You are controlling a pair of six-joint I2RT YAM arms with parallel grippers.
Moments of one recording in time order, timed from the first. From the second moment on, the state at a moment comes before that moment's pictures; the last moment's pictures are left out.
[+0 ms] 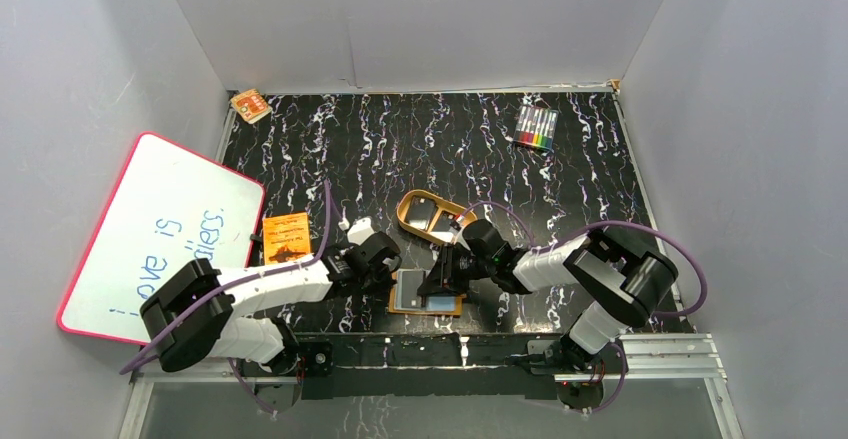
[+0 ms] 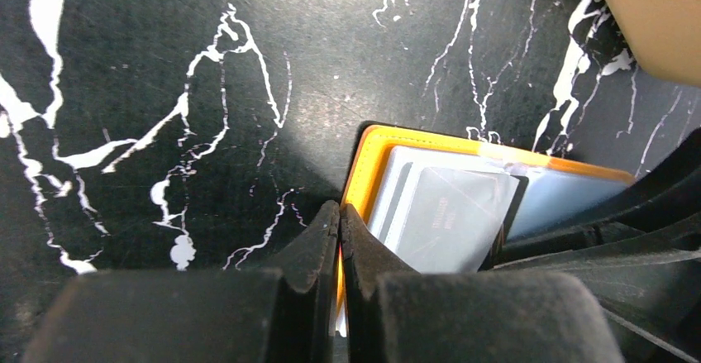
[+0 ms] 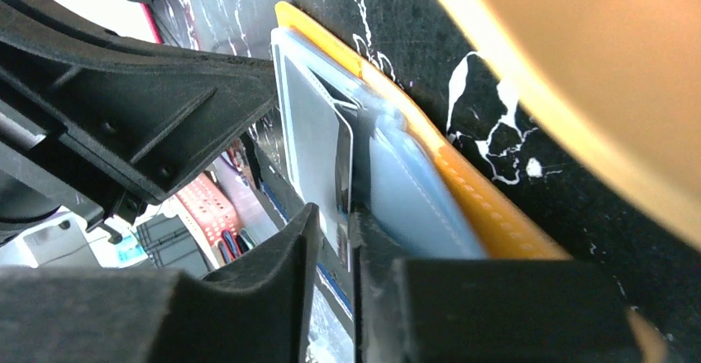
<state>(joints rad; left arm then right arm) -0.96 1.30 0.56 -0.36 -0.26 -1.15 0.87 1.59 0.44 0.48 -0.51 1.14</state>
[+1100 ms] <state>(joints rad) -0.96 1.20 0.50 -0.38 -0.26 -1.16 0.90 1.63 0.68 0.11 -0.52 0.99</state>
